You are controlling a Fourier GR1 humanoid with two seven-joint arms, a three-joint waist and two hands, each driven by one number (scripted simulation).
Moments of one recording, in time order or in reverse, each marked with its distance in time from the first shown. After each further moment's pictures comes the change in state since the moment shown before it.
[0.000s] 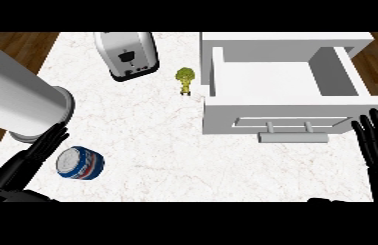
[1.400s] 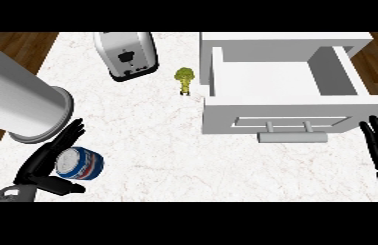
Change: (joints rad) left arm -0.210 0.036 -0.132 0.462 -0.056 0.165 -0.209; right arm 0.007 0.011 -0.011 -0.078 -0.017 0.005 0.057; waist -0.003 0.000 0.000
